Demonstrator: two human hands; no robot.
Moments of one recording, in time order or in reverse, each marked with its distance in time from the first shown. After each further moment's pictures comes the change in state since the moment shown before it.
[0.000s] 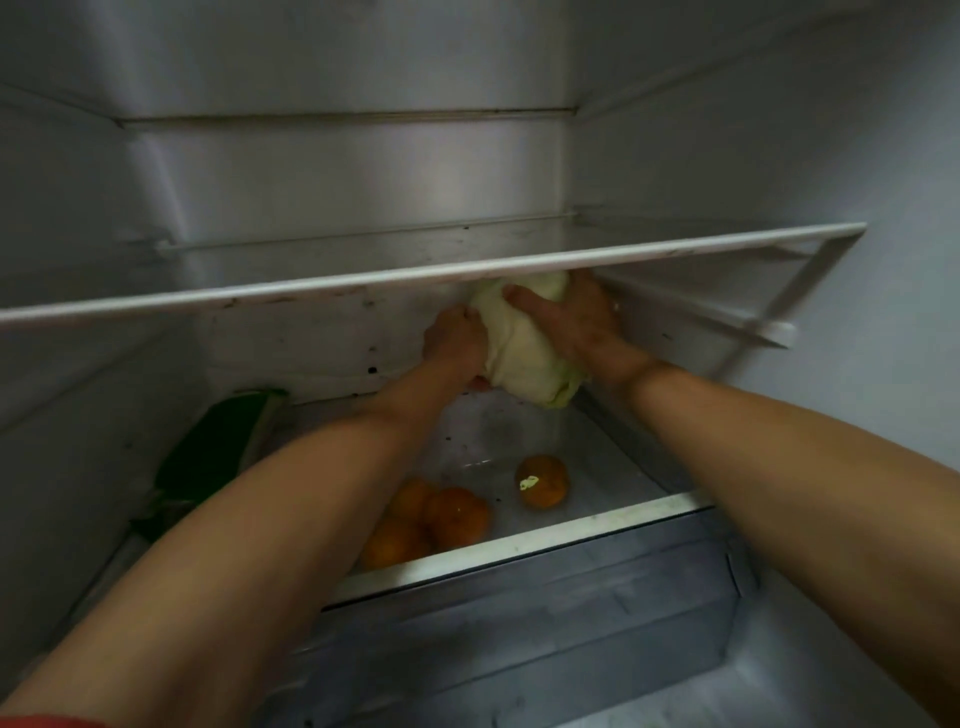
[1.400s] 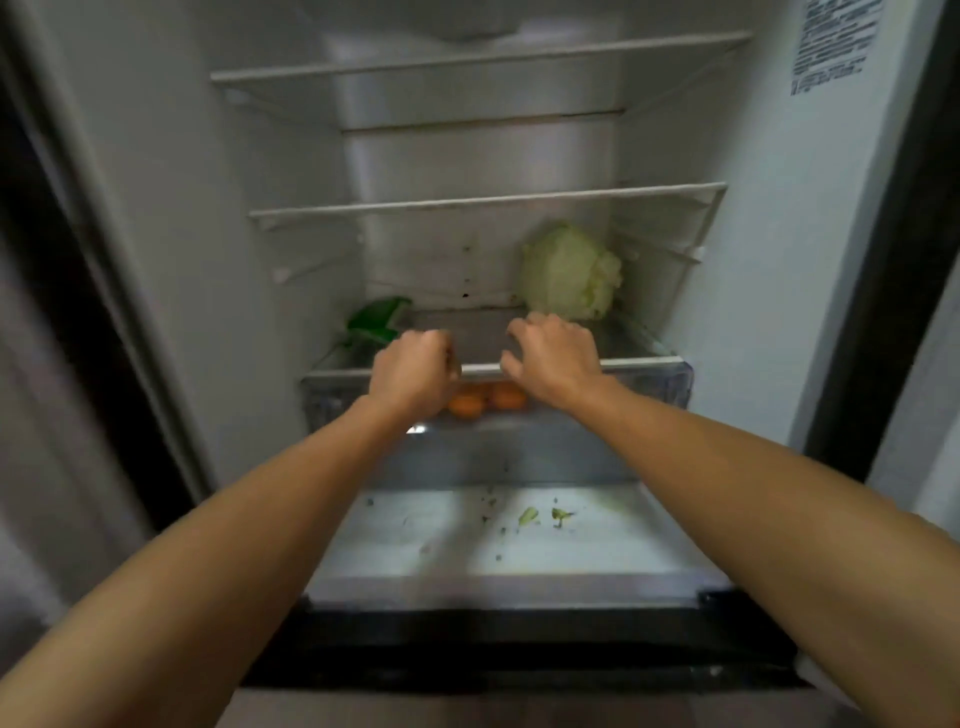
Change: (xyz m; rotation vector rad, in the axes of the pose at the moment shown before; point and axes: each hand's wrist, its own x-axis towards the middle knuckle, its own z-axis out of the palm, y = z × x) left_hand -0.295 -0.009 -0.104 0.912 0.204 0.189; right_hand -0.243 -0.054 -0.077 -0.608 -0.286 -0.603
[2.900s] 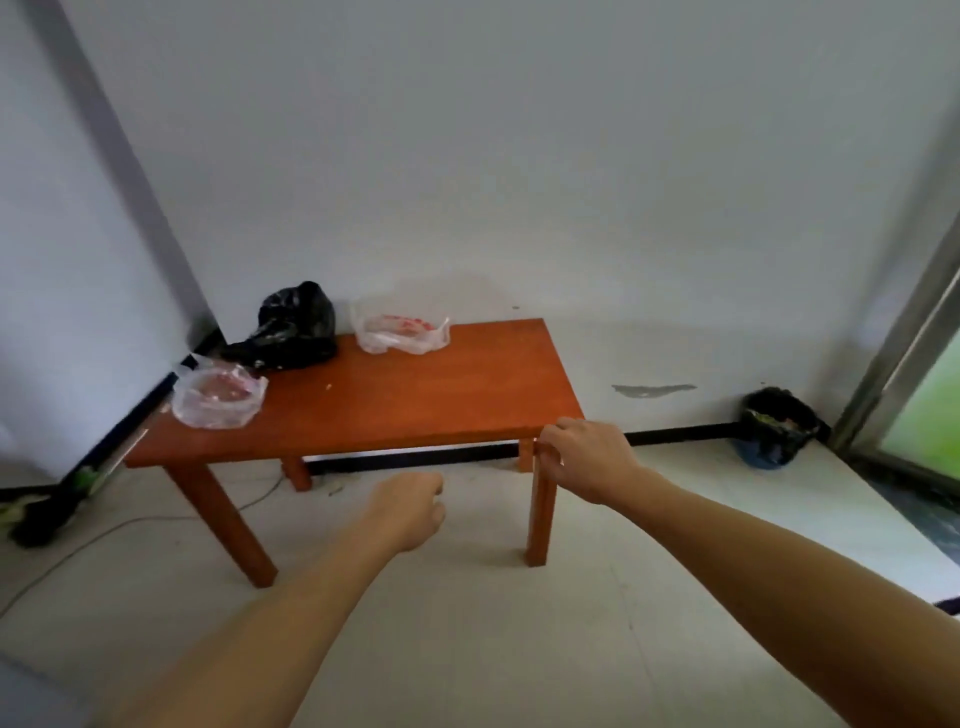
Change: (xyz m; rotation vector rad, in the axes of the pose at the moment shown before) left_hand -1.157 -0.177 -0.488 0.368 -0.294 -1.513; right_hand -0.748 -0.815 -0.263 0.631 -0.263 -1.557
